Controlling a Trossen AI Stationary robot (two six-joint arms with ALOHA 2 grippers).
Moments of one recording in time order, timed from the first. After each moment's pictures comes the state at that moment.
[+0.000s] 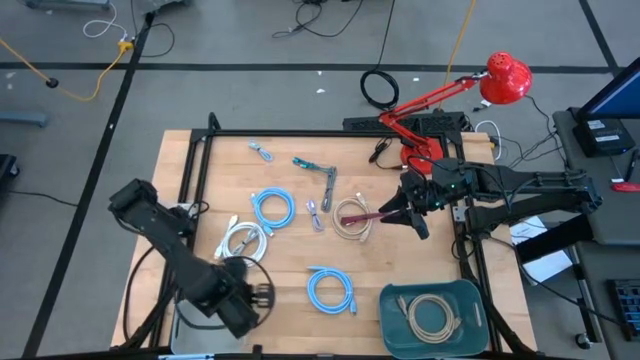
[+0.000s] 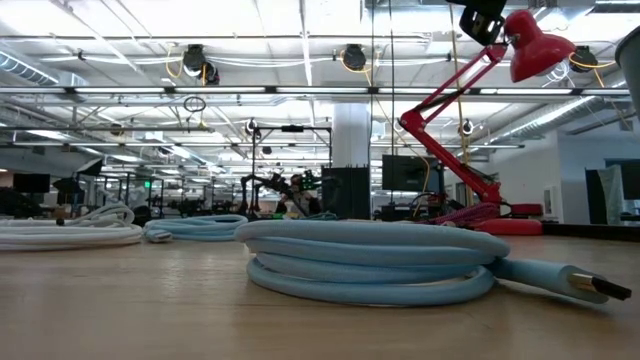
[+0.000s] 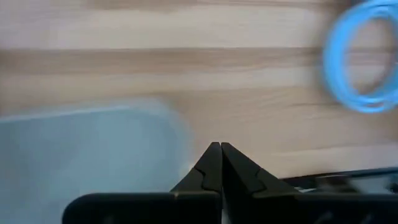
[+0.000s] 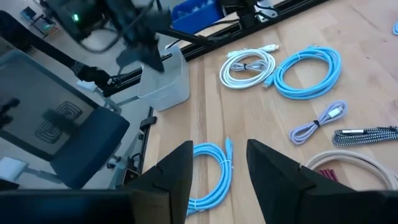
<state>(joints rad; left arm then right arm) -0.76 1.69 1.48 -1.22 -0.06 -2.33 0.00 0.92 0.94 -0.43 -0.24 0.43</state>
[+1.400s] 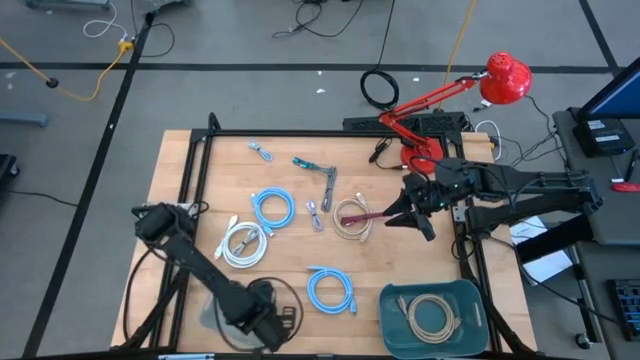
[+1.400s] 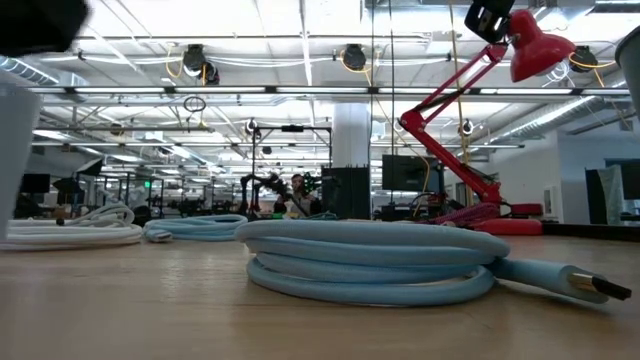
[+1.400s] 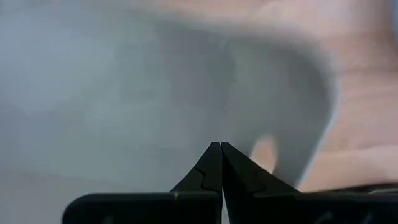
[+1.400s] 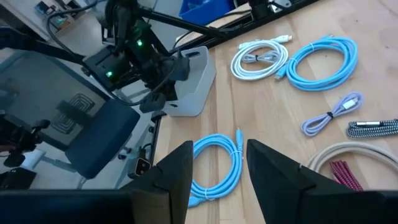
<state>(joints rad) -0.70 1.98 1.48 -0.91 0.02 -2.21 0.00 0.90 0.94 -0.47 -0.29 0.44</state>
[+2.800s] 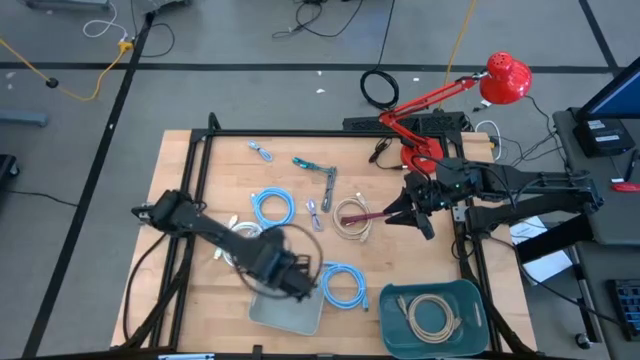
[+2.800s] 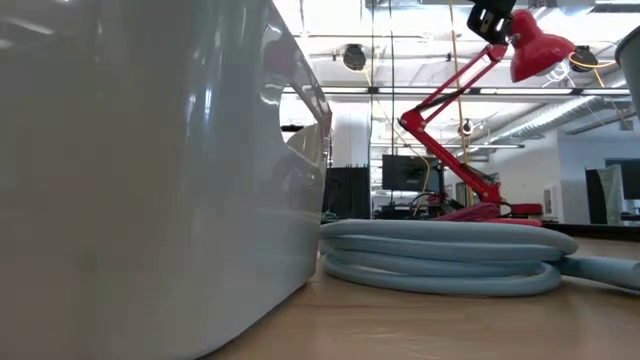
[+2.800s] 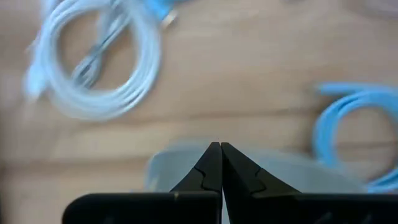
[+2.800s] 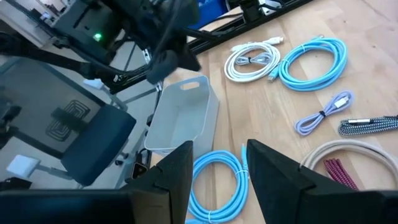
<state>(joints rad) -0.49 1.96 1.86 -1.57 -0.15 -2.02 0.00 0.89 0.94 -0.47 -0.26 0.46</state>
